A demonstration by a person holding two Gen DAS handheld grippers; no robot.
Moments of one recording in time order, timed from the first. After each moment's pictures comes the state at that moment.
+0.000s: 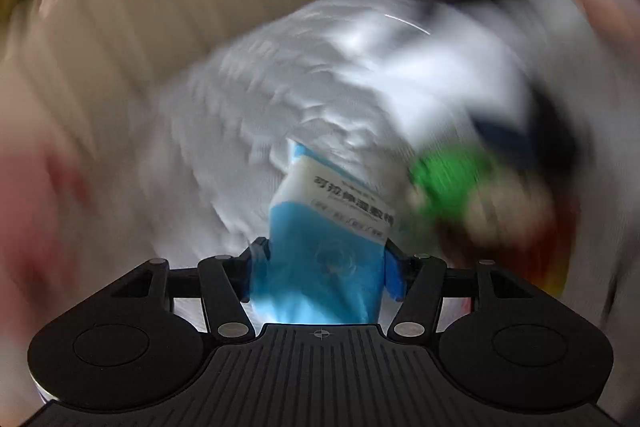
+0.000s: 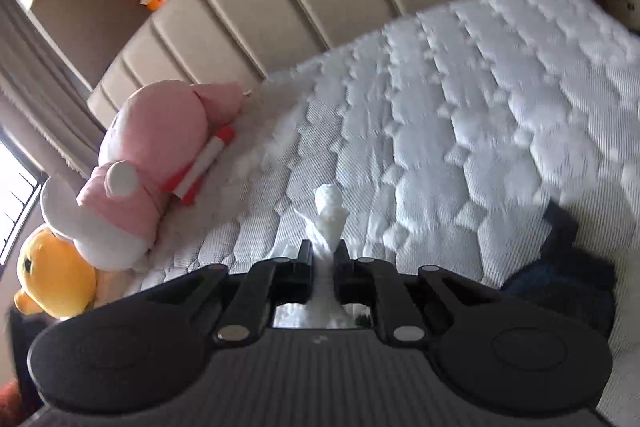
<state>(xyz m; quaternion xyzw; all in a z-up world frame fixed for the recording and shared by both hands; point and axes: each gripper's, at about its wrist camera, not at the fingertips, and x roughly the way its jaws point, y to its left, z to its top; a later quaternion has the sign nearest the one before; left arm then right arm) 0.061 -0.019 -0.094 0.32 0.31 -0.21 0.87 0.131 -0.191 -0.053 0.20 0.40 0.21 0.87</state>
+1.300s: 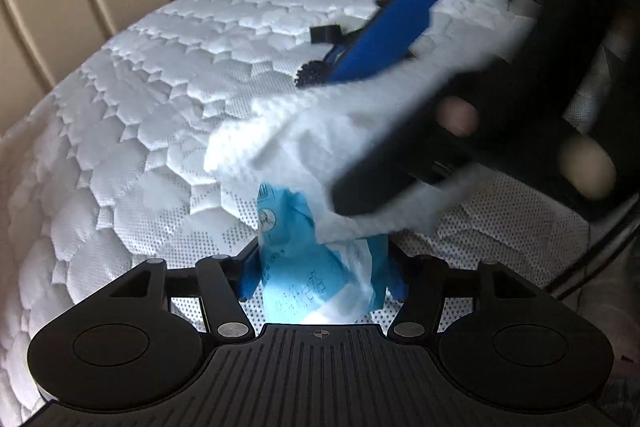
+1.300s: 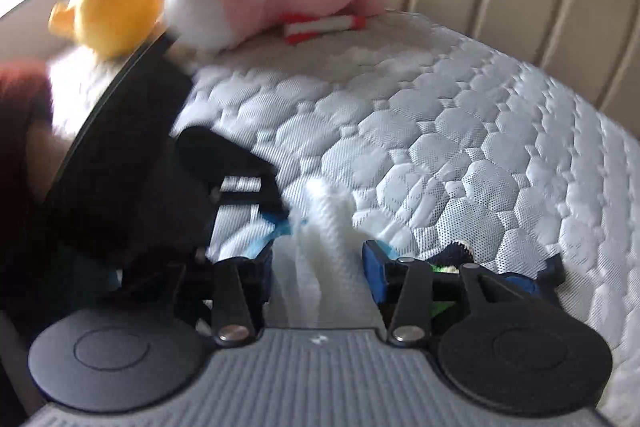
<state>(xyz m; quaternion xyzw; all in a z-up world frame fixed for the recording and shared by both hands) 0.034 -0.045 -0.110 0.23 0.39 -0.33 0.83 0.029 -0.130 -0.043 -0.18 0.39 0.34 0.83</state>
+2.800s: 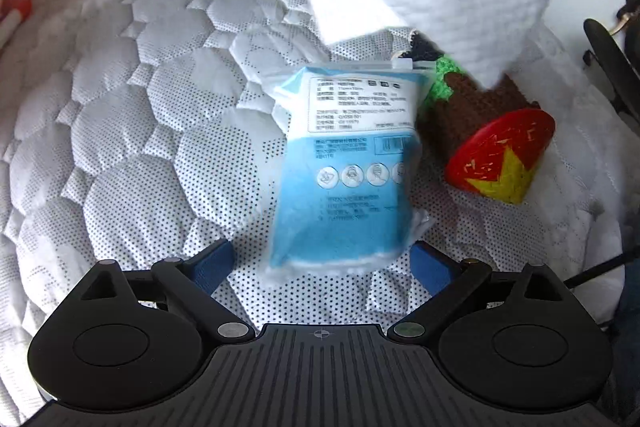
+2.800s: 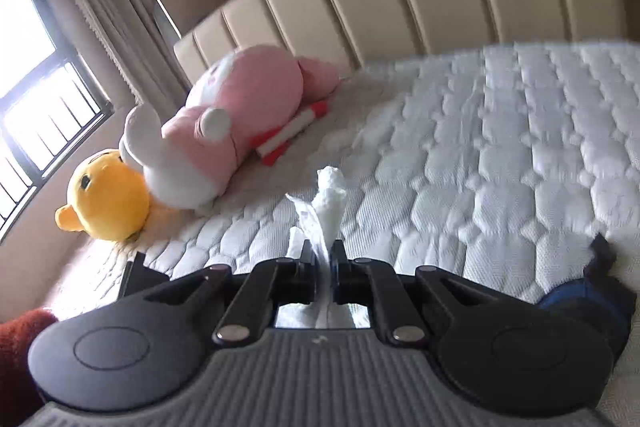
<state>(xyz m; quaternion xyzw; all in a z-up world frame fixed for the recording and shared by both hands) 0.056 -0.022 -0.101 0.06 0.53 -0.22 0.82 0.100 -0.181 -0.025 0.13 0.39 0.33 0.85</state>
